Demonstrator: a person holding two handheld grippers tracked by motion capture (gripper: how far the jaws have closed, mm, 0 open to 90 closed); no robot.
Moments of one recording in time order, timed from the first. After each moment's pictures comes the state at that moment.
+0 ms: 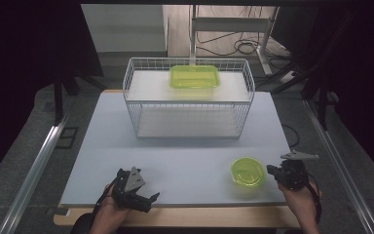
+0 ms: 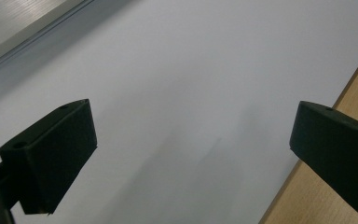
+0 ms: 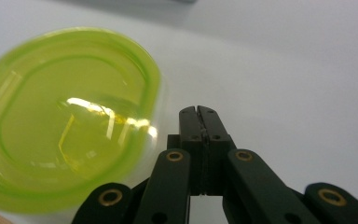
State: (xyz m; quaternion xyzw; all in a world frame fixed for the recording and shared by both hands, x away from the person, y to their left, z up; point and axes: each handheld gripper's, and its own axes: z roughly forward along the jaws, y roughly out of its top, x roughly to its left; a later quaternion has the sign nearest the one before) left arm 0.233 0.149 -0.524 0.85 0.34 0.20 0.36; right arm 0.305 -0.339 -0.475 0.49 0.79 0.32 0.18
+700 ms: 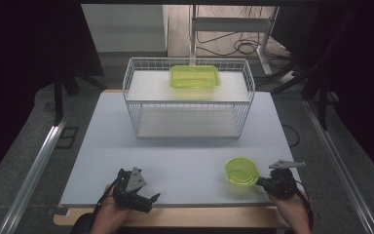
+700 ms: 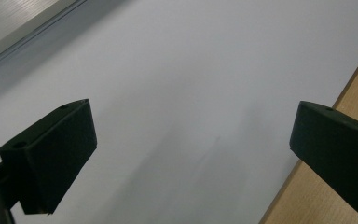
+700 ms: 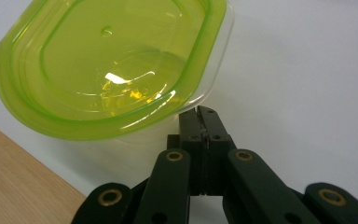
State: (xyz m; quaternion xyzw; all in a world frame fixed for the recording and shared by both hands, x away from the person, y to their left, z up) left arm 0.234 0.147 -0.525 0.85 0.33 0.20 0.36; right arm 0.292 -0.314 -0.498 0.46 0.82 0.33 0.11
